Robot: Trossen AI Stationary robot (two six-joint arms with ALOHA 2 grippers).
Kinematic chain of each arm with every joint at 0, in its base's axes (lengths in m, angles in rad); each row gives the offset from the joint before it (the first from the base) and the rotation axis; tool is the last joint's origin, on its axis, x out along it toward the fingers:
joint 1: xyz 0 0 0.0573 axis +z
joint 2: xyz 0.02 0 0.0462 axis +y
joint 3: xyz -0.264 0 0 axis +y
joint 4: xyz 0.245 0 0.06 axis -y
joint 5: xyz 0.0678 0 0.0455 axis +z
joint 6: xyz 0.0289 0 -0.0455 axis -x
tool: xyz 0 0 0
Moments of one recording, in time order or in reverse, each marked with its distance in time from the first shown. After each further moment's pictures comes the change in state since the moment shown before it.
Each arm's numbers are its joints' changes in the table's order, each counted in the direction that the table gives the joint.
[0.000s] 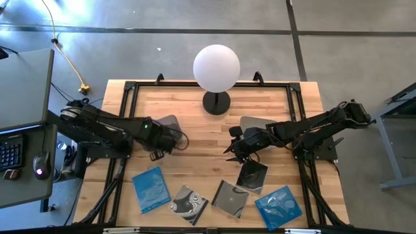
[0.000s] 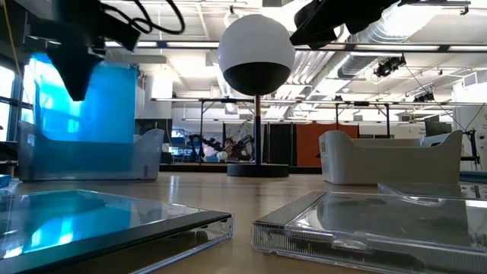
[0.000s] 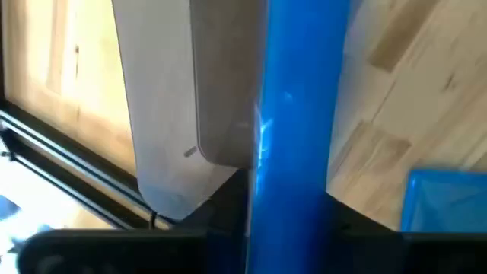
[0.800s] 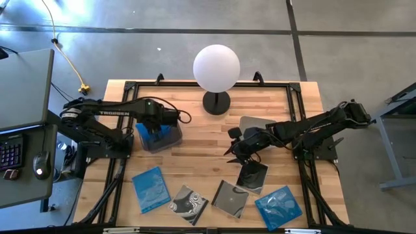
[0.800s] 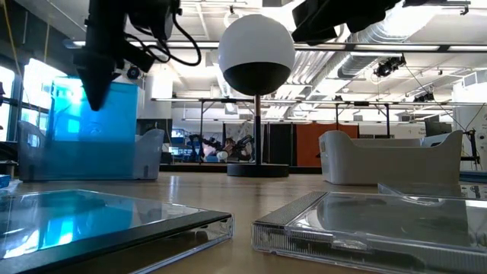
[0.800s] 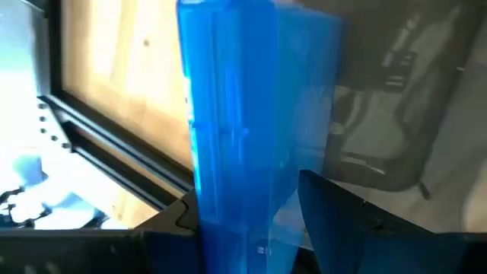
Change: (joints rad) left arm 0.343 0.000 0.001 -0.018 0.073 -0.314; right arm 0.000 0.000 0.000 -0.002 0.043 0.081
